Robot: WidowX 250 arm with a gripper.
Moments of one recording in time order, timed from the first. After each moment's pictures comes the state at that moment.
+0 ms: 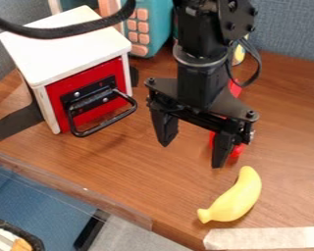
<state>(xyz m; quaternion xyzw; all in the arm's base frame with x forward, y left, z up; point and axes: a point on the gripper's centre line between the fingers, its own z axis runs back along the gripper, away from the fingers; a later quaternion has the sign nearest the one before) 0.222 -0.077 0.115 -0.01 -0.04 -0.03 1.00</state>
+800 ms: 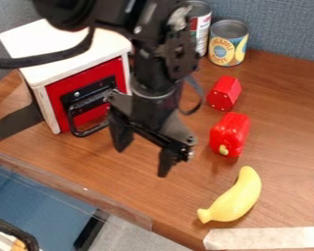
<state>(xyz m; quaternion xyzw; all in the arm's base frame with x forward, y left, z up) 0.216 -0.020 0.079 0.07 -0.05 -0.05 1.00</state>
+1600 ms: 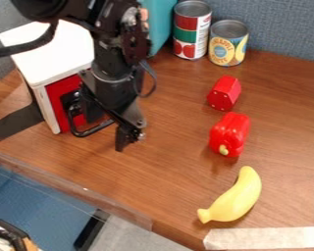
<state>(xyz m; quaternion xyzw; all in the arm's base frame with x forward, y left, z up) 0.238 0.046 0.069 0.12 -0.05 -0.13 0.98</state>
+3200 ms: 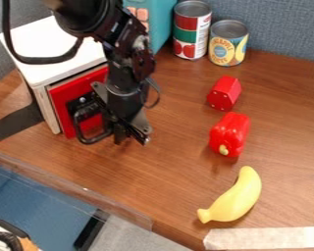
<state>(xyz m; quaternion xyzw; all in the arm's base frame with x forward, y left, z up) 0.261 0.037 0.024 0.11 -0.04 -0.15 0.98</state>
